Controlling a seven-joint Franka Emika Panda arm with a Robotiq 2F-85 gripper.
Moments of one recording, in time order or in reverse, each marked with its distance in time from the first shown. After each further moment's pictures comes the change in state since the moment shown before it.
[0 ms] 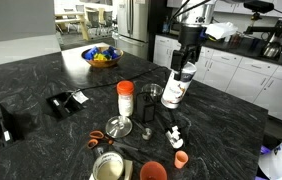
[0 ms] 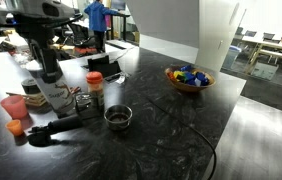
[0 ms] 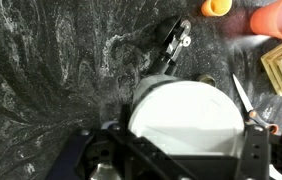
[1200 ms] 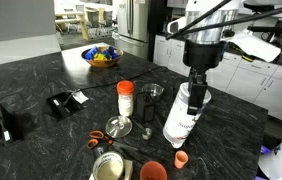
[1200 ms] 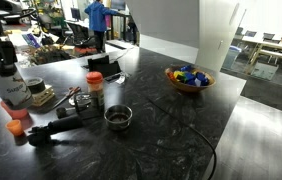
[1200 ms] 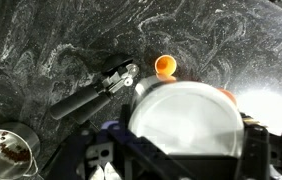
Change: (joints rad) arm 0.145 0.015 0.144 0.025 0.002 -0.055 -0.182
